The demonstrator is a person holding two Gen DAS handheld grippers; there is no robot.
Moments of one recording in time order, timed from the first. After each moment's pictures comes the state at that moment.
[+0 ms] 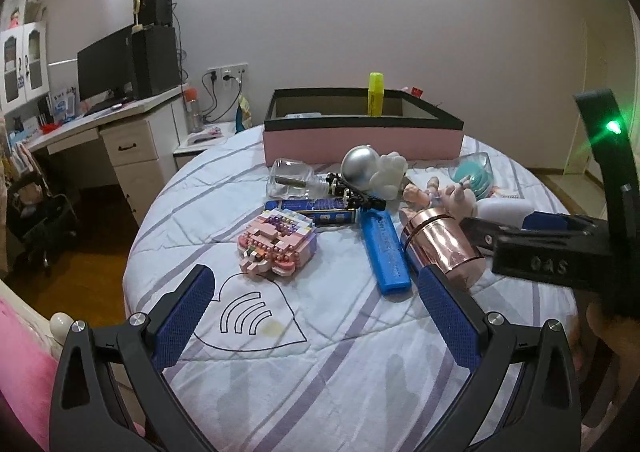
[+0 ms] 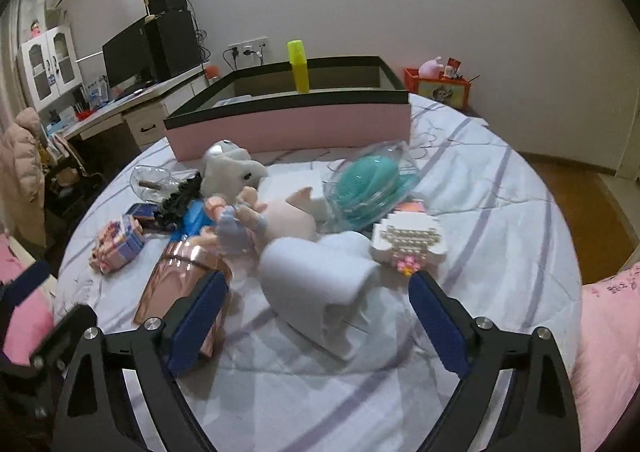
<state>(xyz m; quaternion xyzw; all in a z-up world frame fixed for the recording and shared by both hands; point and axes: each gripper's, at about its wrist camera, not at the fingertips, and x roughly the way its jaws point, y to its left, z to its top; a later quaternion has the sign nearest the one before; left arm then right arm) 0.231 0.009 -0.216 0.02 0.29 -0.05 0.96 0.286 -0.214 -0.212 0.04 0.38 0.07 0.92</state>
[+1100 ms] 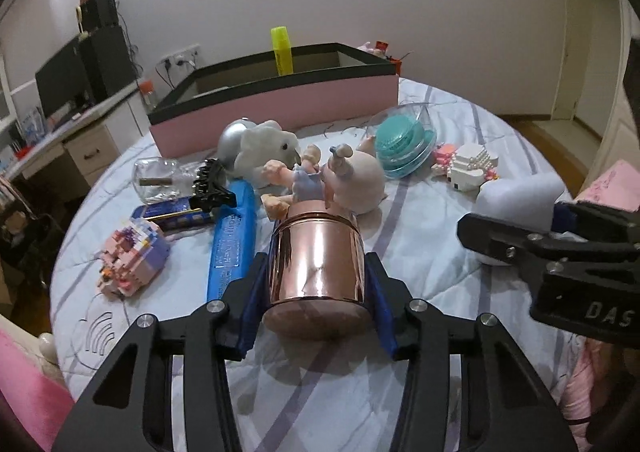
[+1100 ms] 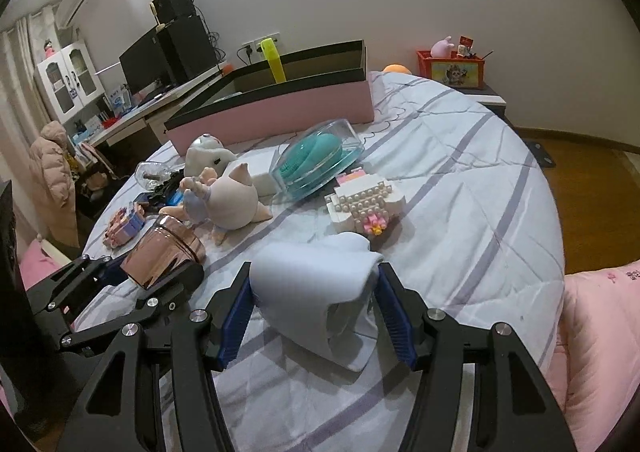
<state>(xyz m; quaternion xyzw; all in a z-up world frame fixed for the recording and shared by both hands) 0.266 -0.096 -0.234 0.07 0.35 -0.09 0.93 0.272 -0.283 -0.221 0.08 0.39 0.13 0.91</state>
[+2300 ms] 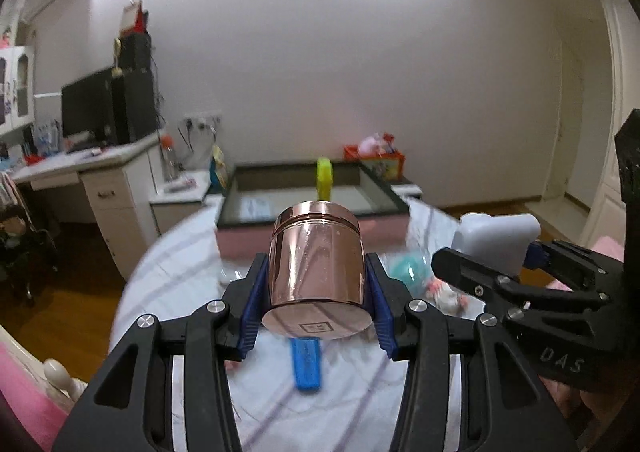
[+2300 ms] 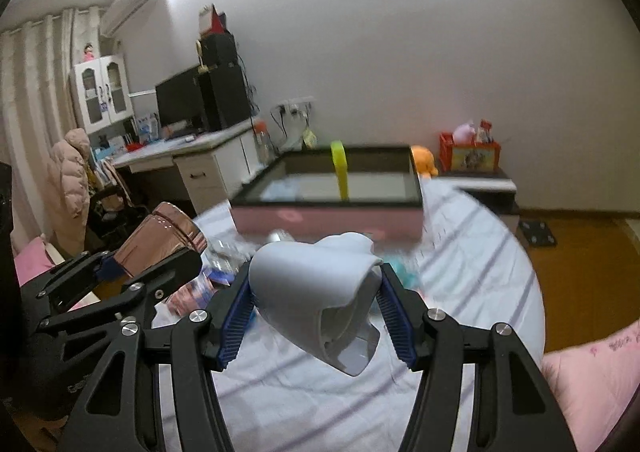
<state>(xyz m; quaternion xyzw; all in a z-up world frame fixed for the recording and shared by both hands) 0.234 -0.038 -0.125 0.01 0.21 -0.09 0.97 0.247 -0.228 -0.120 0.03 0.25 0.16 0.95</state>
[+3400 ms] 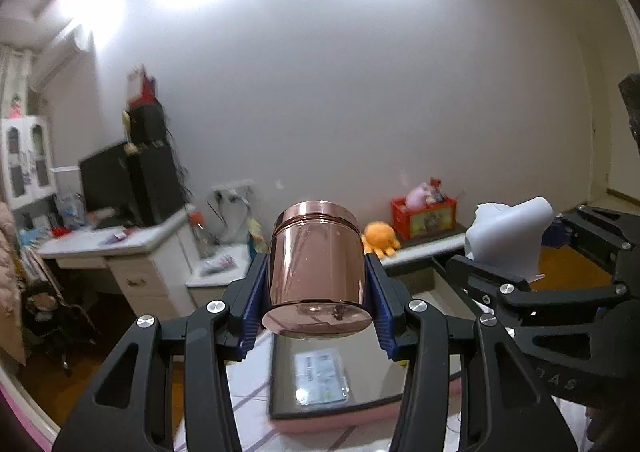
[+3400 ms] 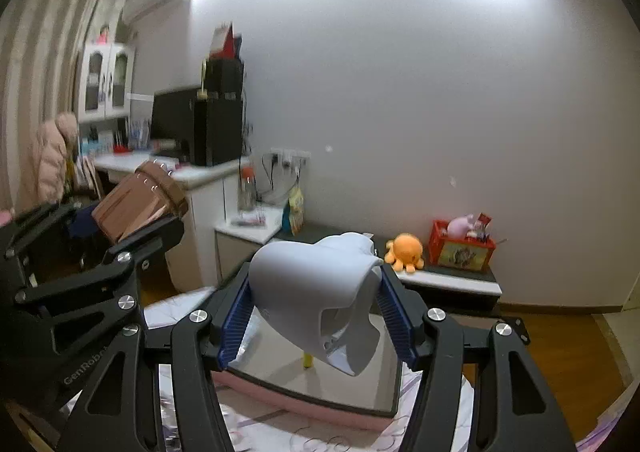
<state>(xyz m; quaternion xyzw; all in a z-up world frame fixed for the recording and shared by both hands) 0.410 -0.044 -0.059 0.08 0.14 -0.04 0.99 0.410 -0.196 -0.060 -0.07 0.20 0.14 0.97</state>
